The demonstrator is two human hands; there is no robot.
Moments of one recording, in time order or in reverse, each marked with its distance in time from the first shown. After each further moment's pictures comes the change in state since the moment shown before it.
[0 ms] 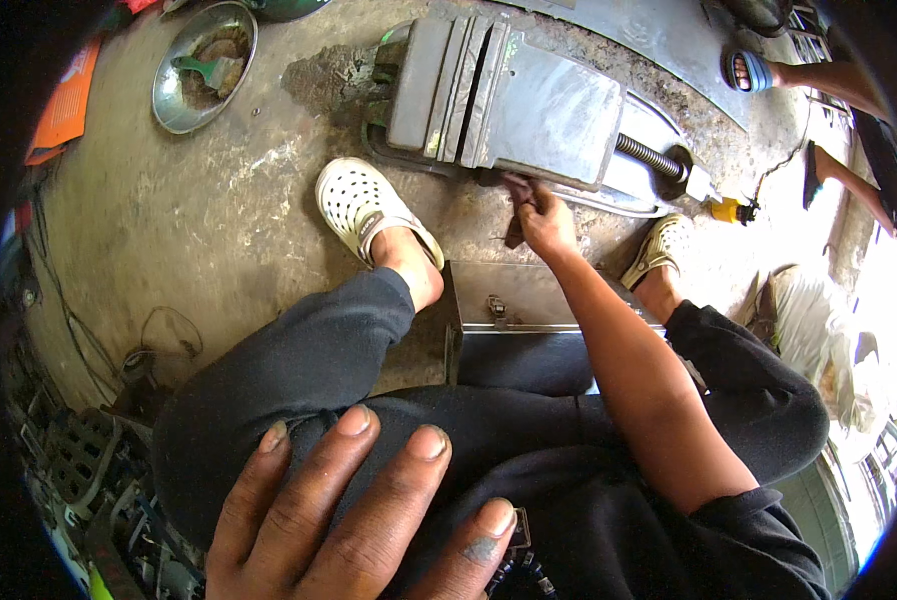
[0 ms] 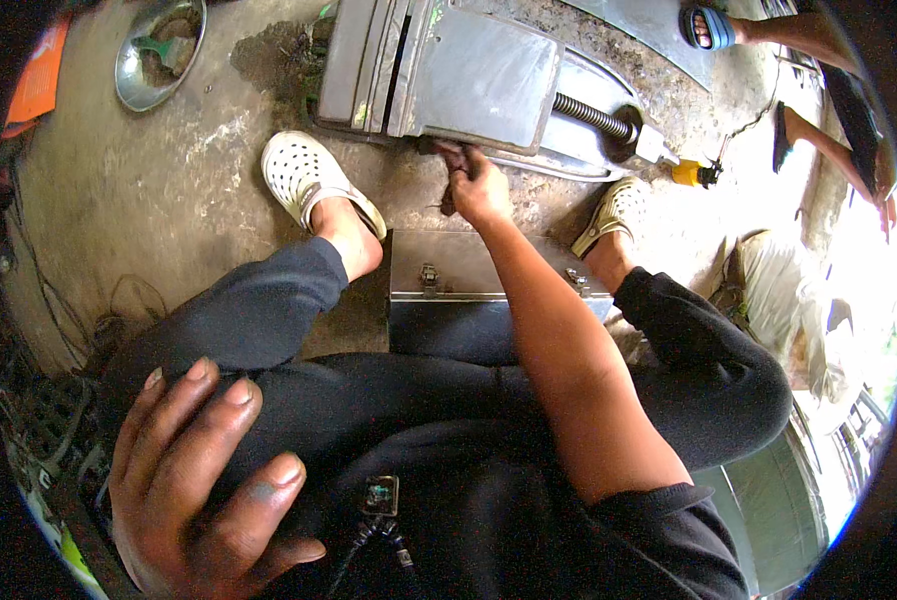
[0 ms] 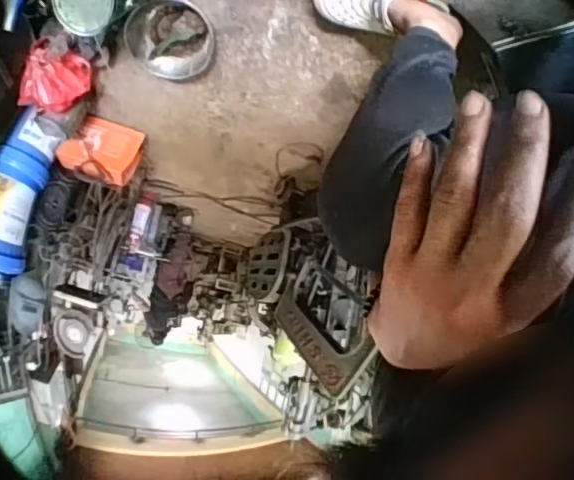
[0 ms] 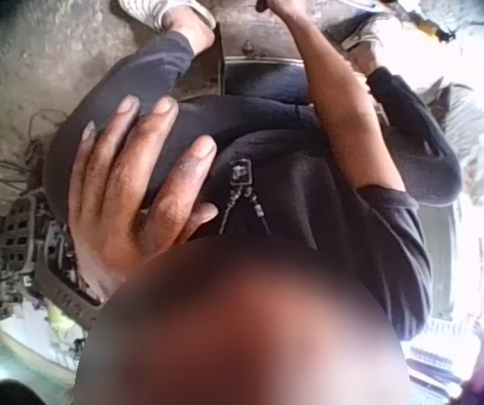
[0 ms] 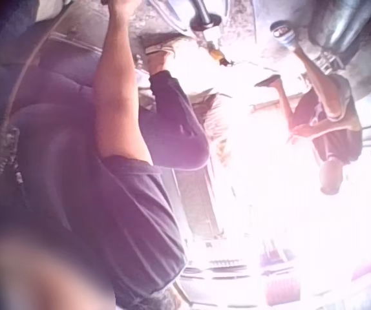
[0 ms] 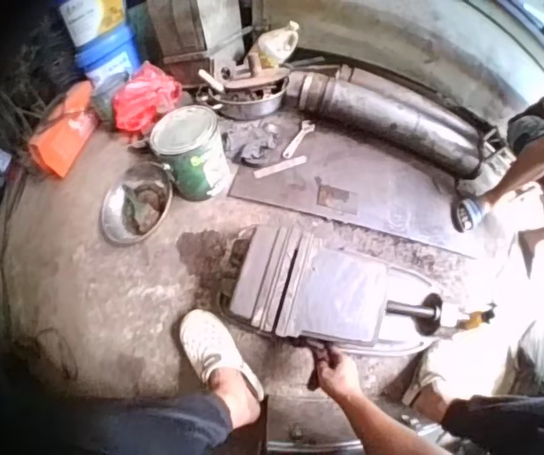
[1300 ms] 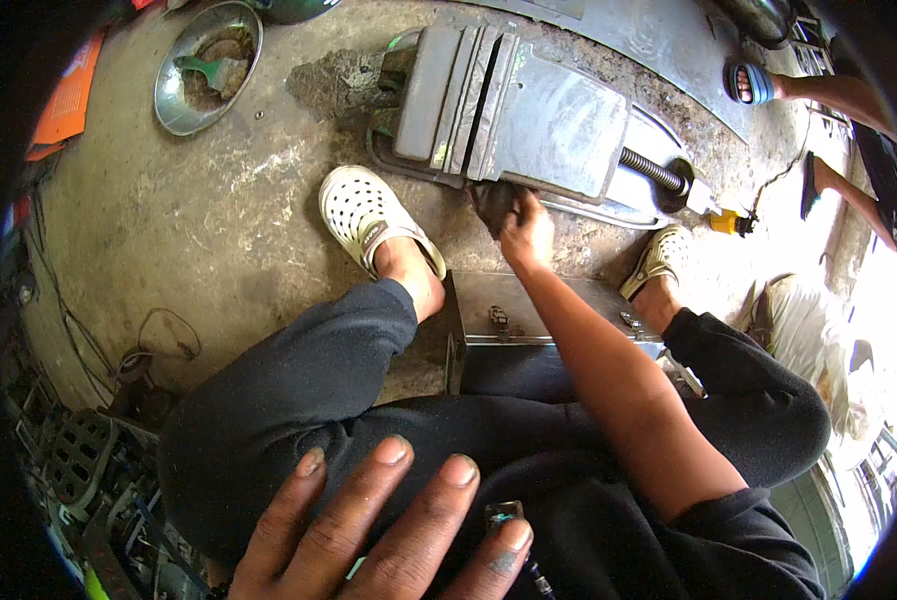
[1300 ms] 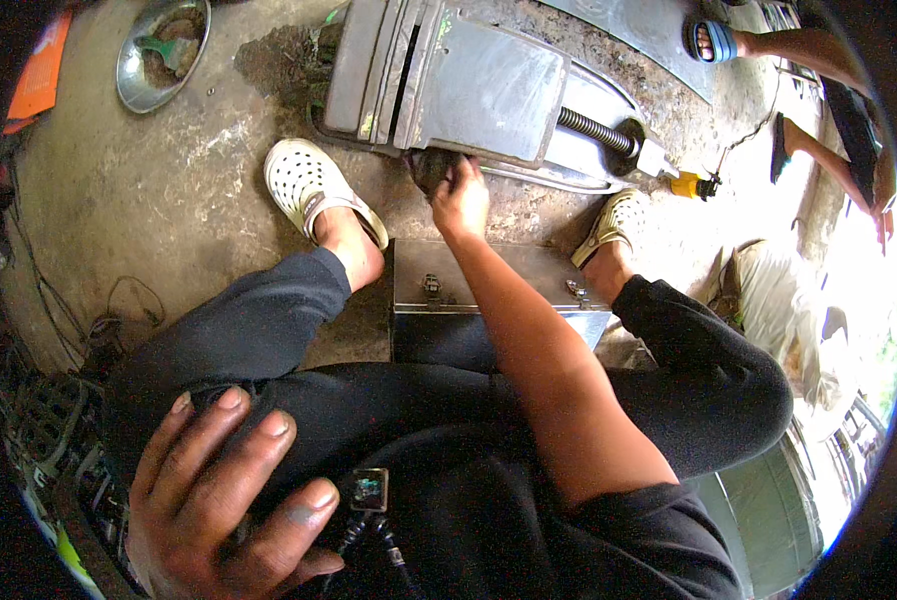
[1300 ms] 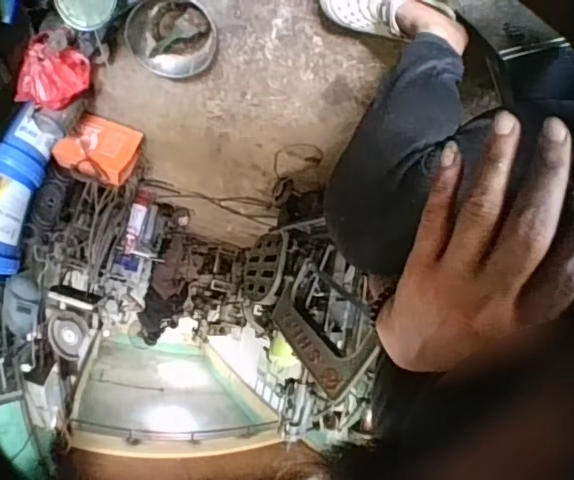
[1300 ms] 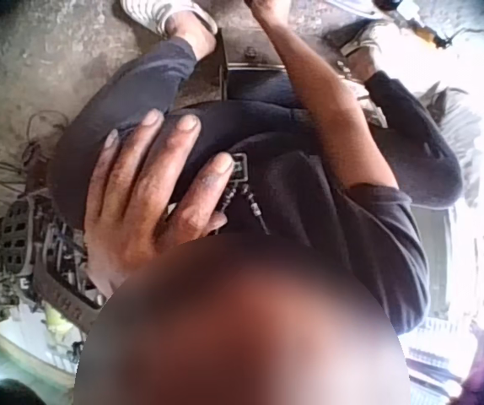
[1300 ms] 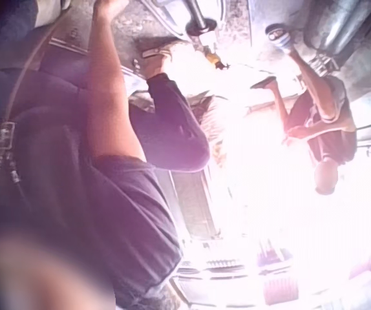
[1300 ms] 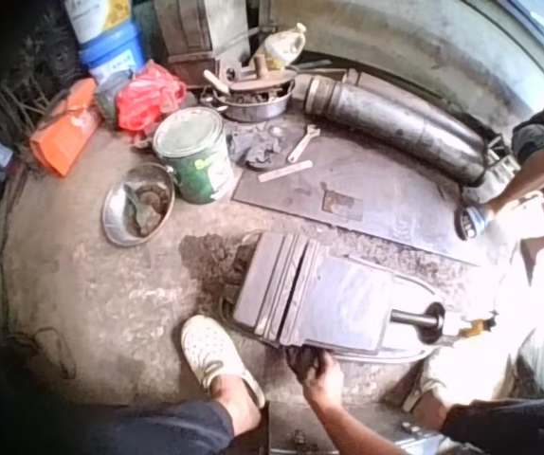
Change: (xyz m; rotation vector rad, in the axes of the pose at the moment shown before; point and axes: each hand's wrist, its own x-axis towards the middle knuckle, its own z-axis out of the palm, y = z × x) left_hand 0.000 0.010 -0.003 -0.034 -0.038 -0.097; right_hand -0.012 -0.028 0.036 -0.185 0.259 -0.075
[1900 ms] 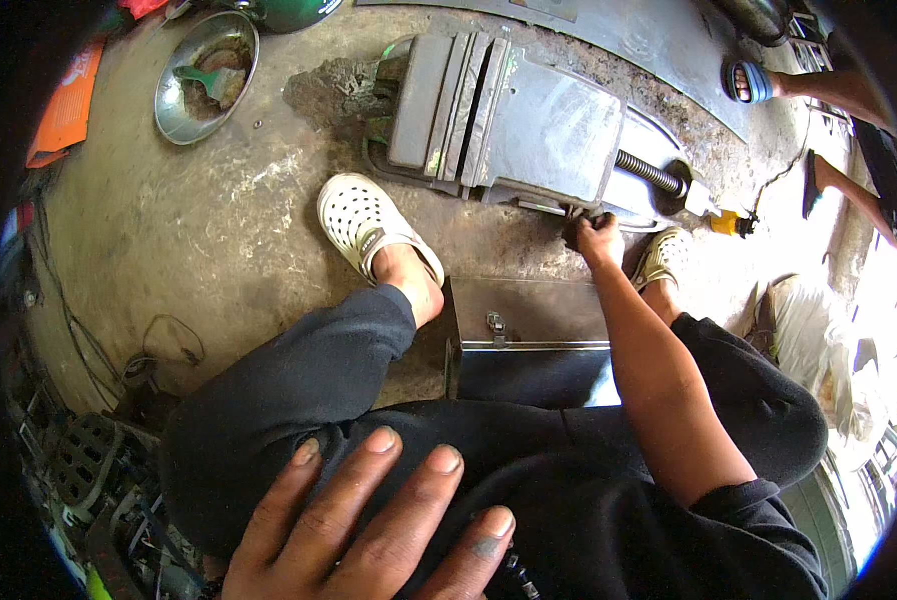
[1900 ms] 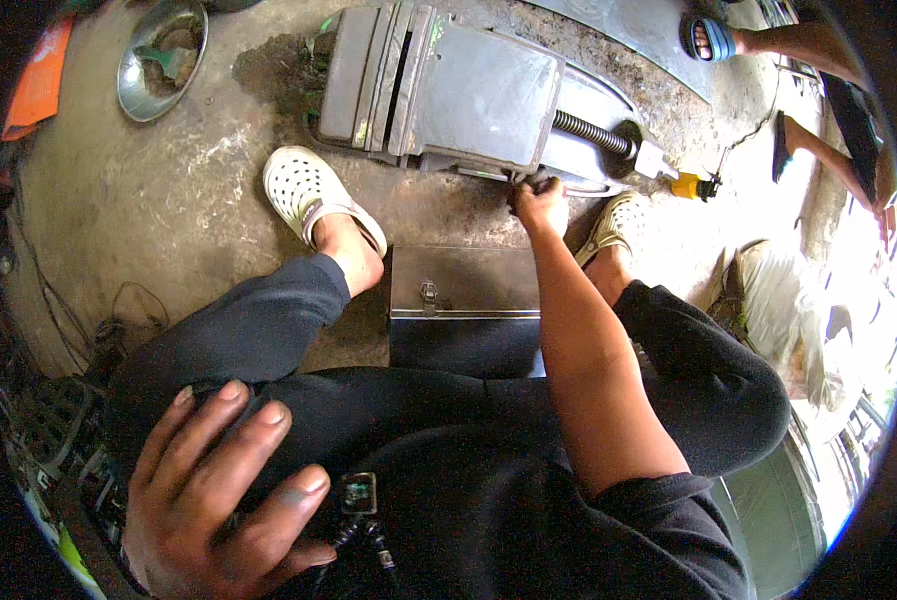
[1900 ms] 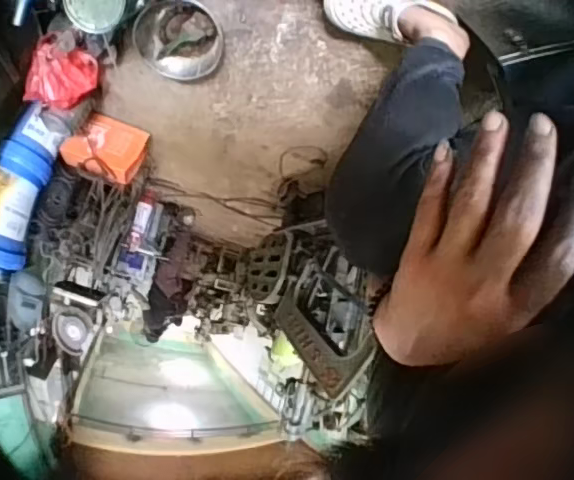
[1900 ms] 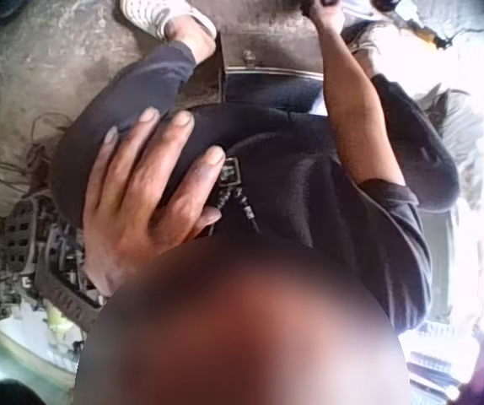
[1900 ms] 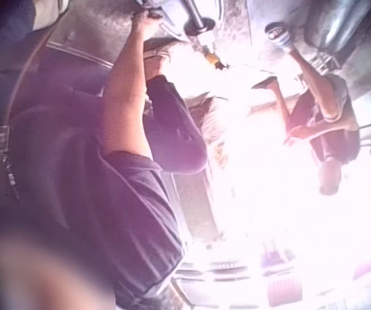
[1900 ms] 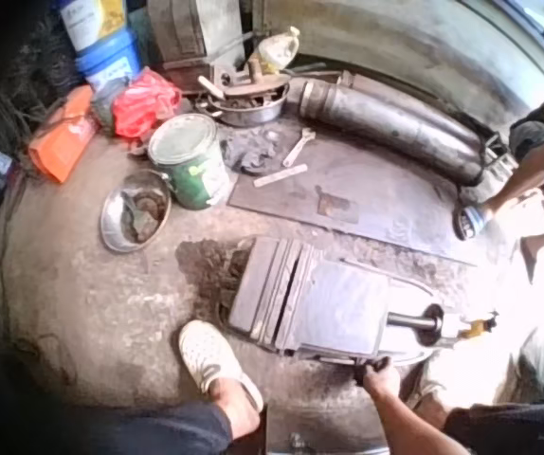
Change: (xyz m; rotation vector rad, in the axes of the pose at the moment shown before) left_hand 0.009 -0.005 0.001 -0.007 -0.017 0.034; right_hand 0.044 0.109 -0.073 -0.249 0.058 0.442
